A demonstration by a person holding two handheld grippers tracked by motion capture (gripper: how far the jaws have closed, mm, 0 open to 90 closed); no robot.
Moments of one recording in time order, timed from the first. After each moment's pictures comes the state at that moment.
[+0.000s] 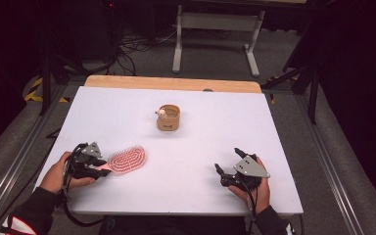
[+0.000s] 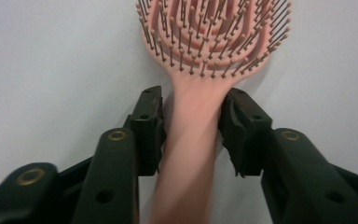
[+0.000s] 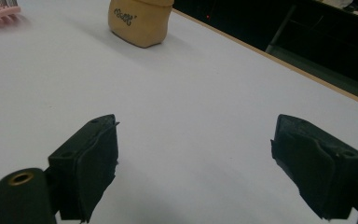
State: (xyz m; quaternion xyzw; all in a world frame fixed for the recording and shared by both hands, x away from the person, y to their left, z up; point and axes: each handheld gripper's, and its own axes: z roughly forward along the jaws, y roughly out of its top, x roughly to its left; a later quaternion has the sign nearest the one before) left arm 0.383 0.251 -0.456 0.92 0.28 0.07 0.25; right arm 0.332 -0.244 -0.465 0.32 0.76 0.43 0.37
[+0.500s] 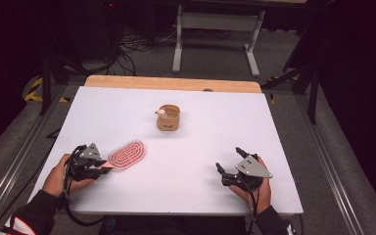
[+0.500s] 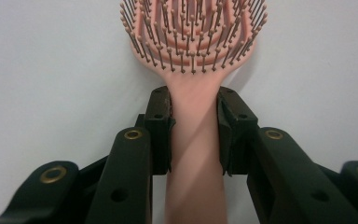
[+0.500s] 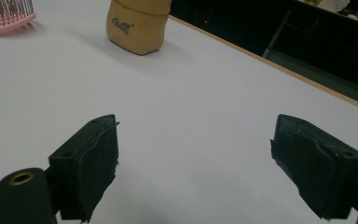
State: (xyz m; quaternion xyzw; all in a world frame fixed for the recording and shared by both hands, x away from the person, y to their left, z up) left arm 0.372 0.248 -0.458 0.91 0.28 0.13 0.28; right arm 0.331 -0.247 -0.461 0.32 0.75 0.44 0.37
